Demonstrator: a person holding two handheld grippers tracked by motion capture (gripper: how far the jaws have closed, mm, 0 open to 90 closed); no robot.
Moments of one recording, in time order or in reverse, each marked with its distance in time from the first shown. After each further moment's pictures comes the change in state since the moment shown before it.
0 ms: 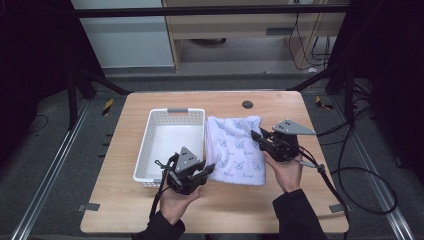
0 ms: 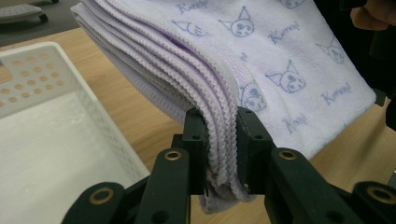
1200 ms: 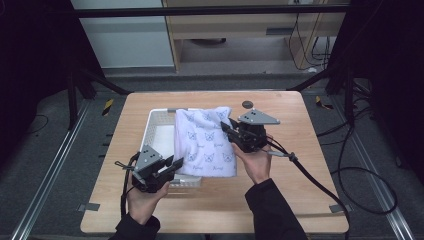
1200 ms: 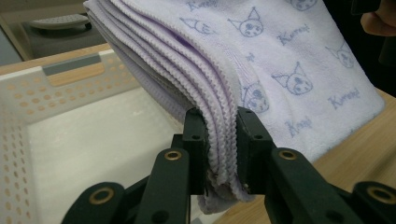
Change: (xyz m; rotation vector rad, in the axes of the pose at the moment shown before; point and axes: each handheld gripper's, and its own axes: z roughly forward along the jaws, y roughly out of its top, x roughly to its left) left arm 0.048 -0.012 -0.056 -0.055 0.107 -0.056; right arm 0.060 0.038 0.042 -0.043 0.066 -0.049
